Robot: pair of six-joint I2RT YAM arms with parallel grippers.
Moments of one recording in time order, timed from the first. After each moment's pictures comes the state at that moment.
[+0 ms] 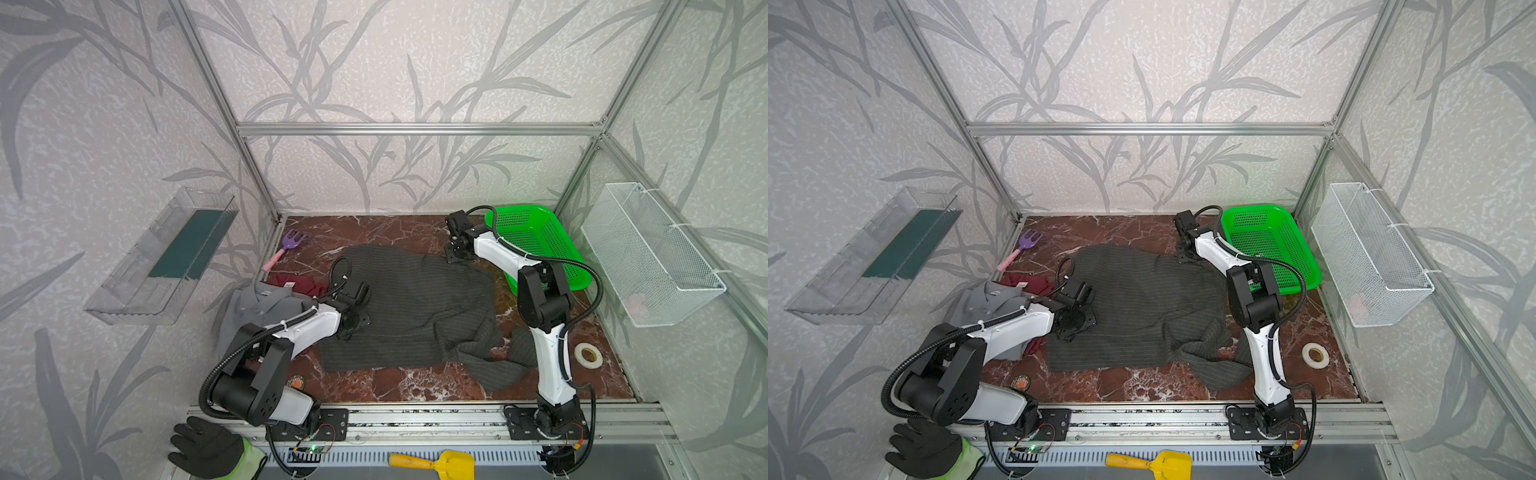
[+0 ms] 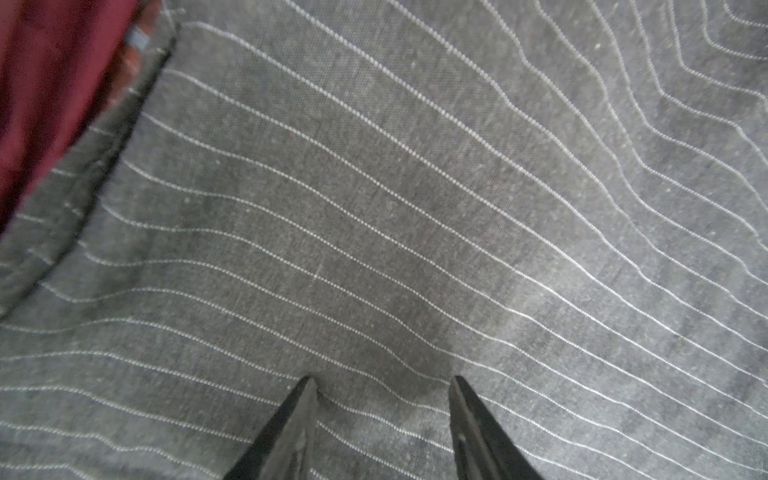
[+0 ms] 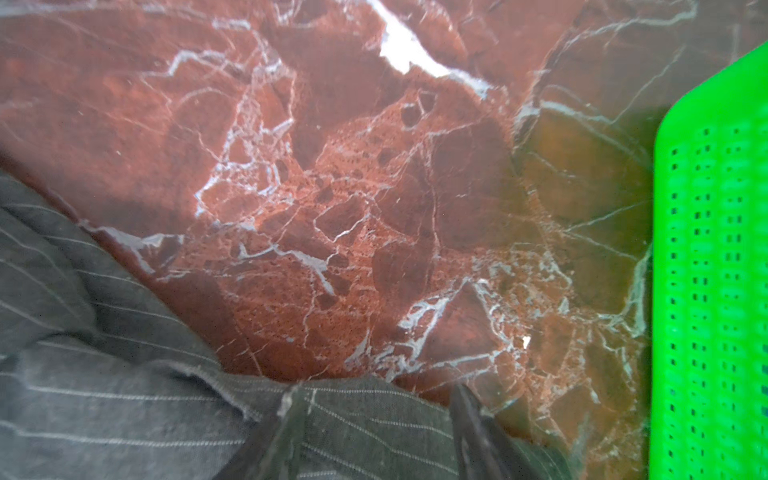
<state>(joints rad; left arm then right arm) -0.40 1.45 0.68 -0.44 -0.13 -0.82 0.40 2.23 1.82 -0.71 0.21 0.18</state>
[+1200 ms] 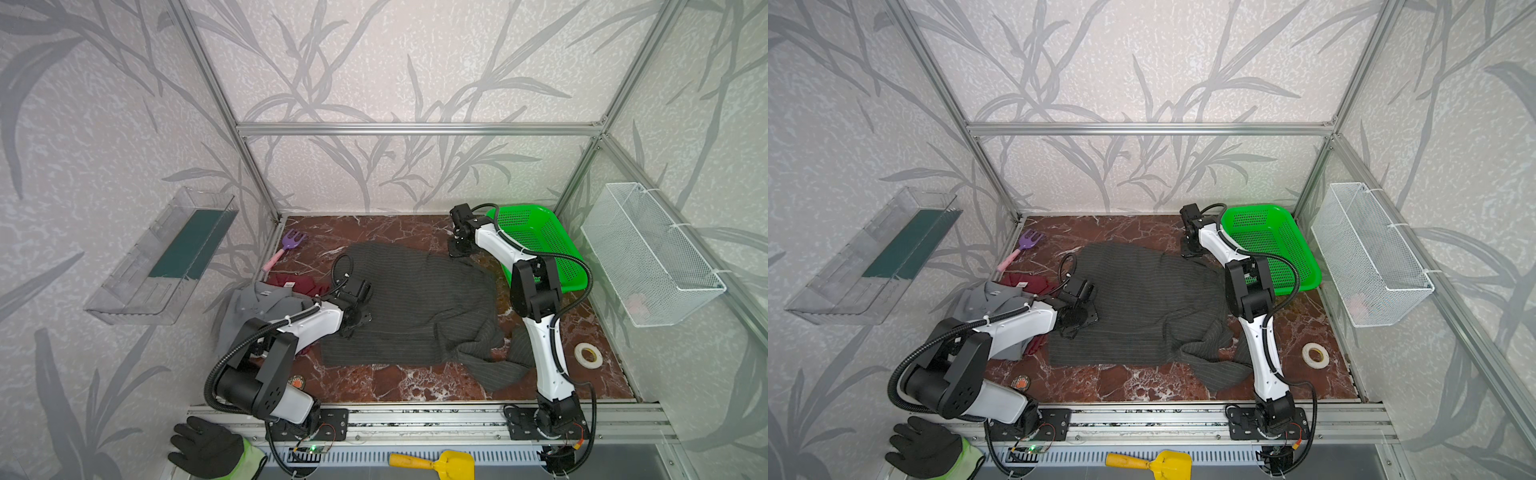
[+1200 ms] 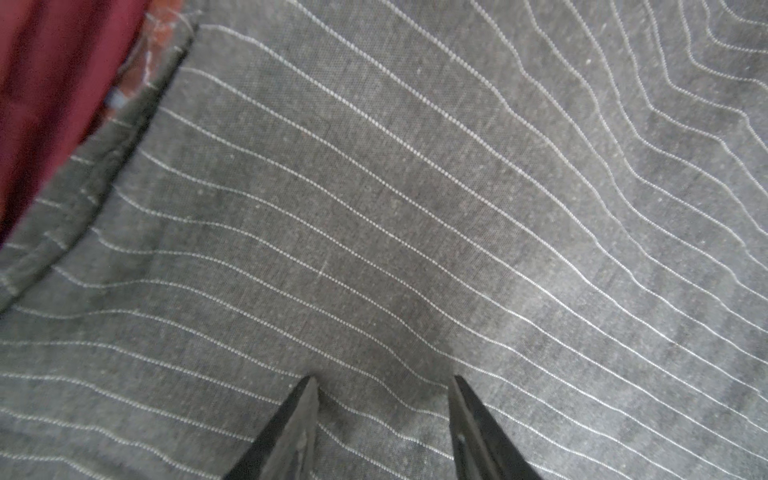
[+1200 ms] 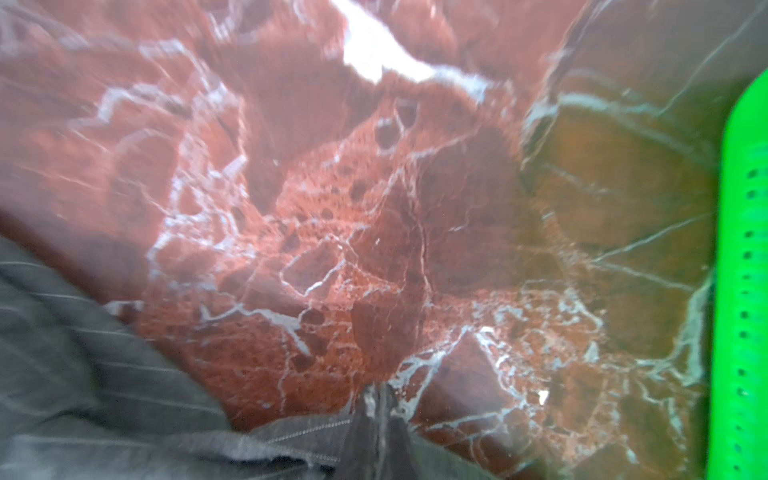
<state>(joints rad) -0.40 1.50 0.70 -0.38 -0.16 -0.80 0.34 2.35 2.04 -0.82 0.10 0.24</state>
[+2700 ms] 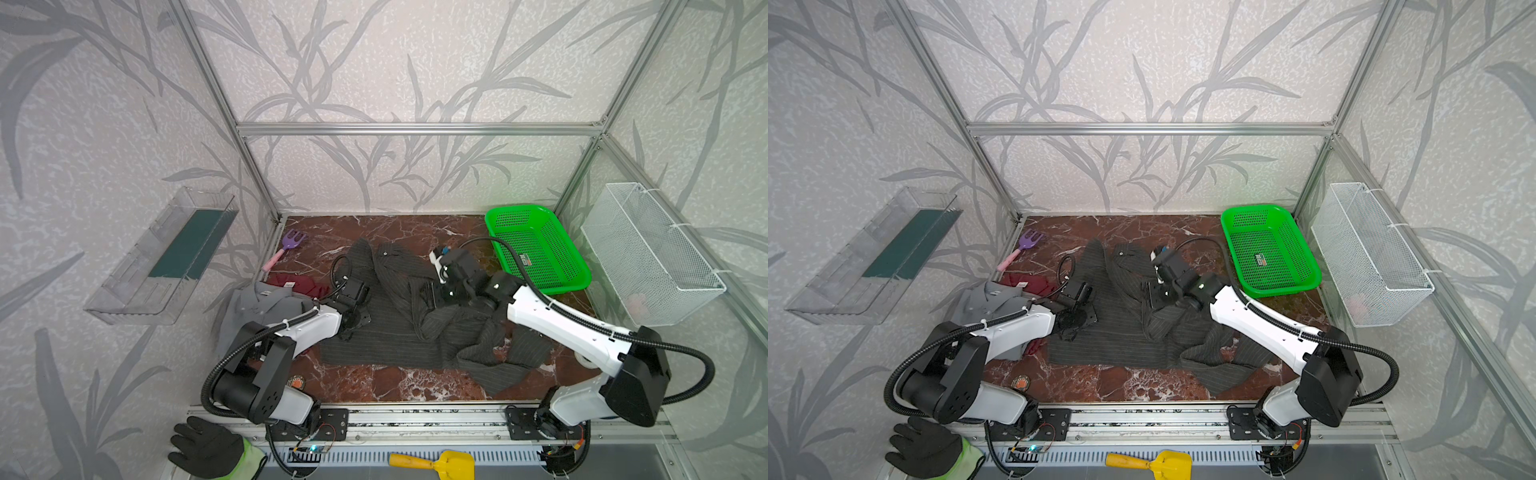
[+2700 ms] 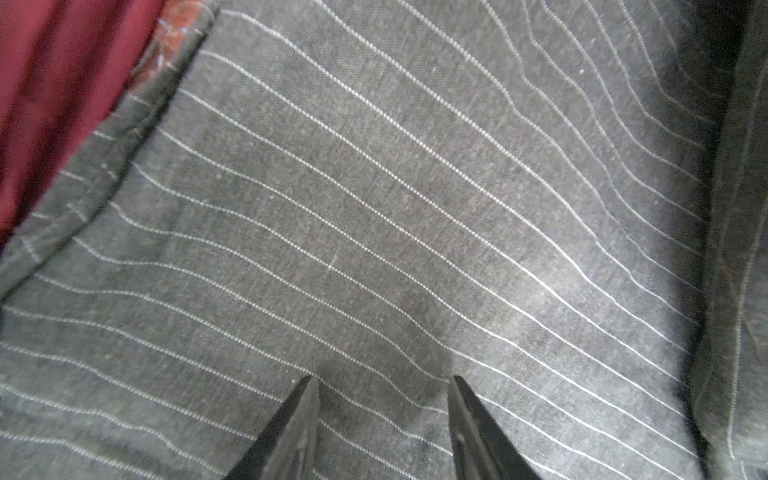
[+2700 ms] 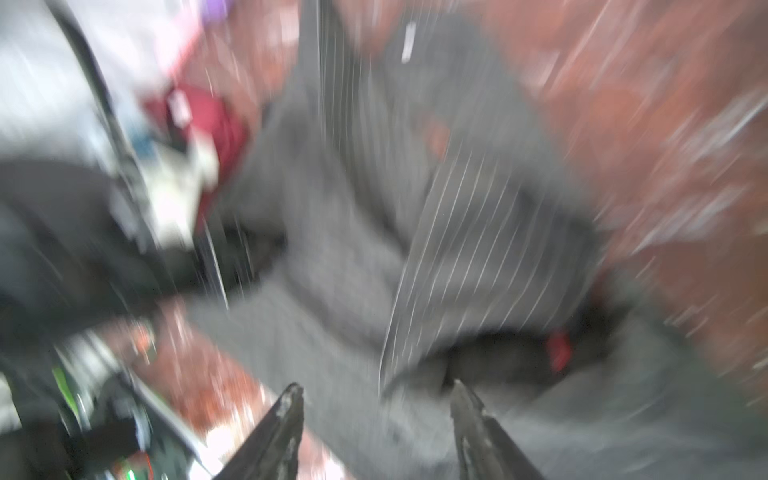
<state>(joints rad) -0.40 1.46 0.67 -0.35 -0.17 -0.80 0.76 1.50 1.30 -0.57 -0.01 0.51</state>
